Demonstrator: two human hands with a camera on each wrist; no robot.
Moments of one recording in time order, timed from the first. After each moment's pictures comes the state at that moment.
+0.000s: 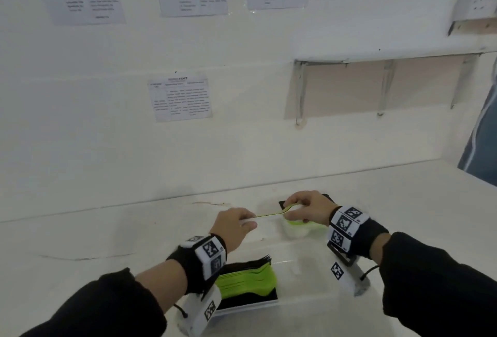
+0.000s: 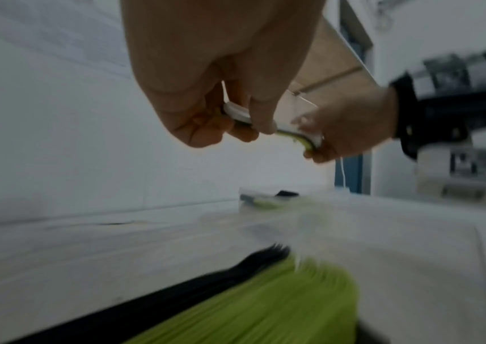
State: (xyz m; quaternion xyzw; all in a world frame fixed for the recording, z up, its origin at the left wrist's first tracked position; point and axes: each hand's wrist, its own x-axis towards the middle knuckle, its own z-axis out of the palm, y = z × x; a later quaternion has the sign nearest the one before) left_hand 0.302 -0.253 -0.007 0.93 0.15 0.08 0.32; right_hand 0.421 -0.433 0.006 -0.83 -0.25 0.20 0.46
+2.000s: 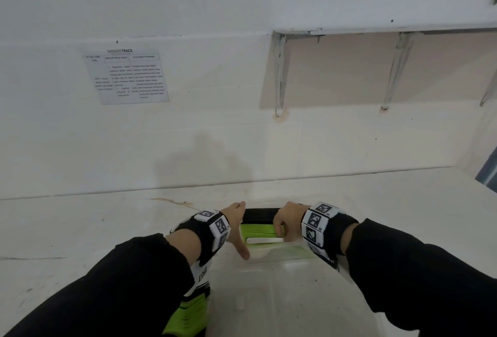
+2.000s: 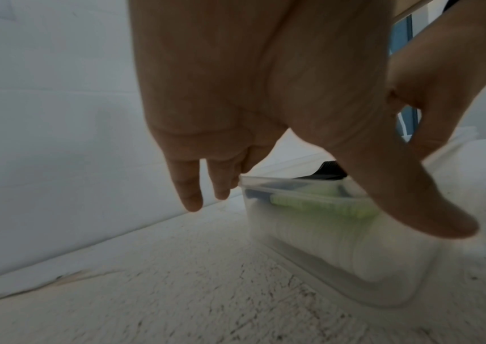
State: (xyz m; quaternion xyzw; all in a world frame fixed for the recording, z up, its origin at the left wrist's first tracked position) left_hand 0.453 -0.306 -0.025 0.96 0.12 -0.23 0.08; right_hand 0.545 -0.454 -0.021 -0.84 -0.50 0.20 -0.06
